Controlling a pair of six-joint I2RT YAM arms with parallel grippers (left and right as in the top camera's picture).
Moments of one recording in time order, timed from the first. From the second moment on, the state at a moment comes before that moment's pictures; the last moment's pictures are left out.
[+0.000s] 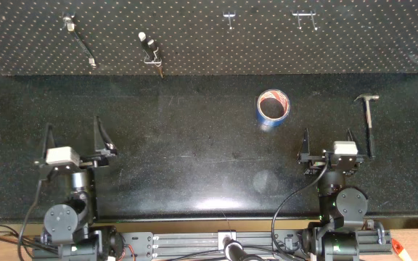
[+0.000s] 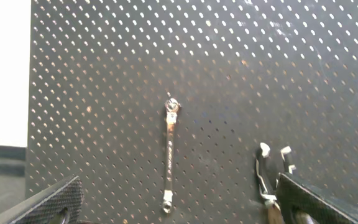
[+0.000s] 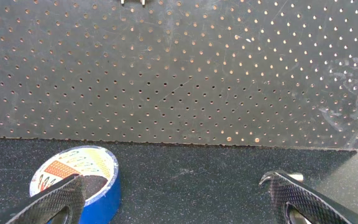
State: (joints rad) left arm 0.07 0.15 0.06 0.31 -0.05 -0.05; right arm -0.06 0.01 0.01 -0.07 -0.01 -0.09
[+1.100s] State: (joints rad) left arm 0.02 0.01 0.01 -0.06 -0.14 -0.16; right arm -0.06 0.01 0.01 -0.07 -0.01 -0.09
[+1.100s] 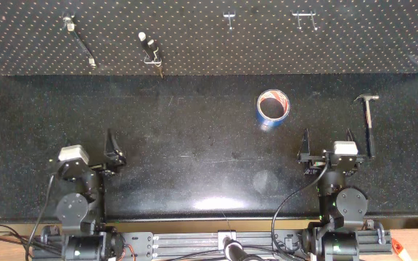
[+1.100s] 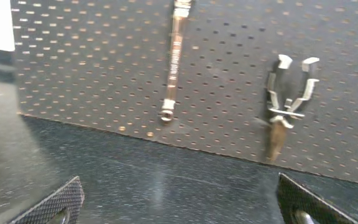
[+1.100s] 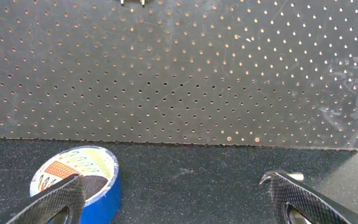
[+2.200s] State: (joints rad) left arm -0.01 0.01 0.01 -0.07 -0.02 0.07; right arm -0.06 0.01 0.01 -0.07 -0.01 -0.09
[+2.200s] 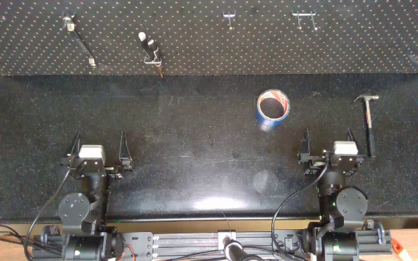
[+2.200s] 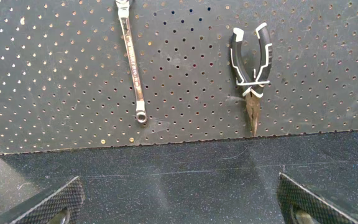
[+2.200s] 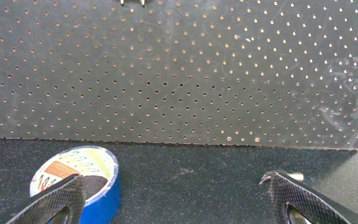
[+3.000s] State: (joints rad) left arm -0.01 0.01 0.01 -0.07 -0.02 0.07; right arm -0.06 0.01 0.01 -0.06 0.03 -0.11
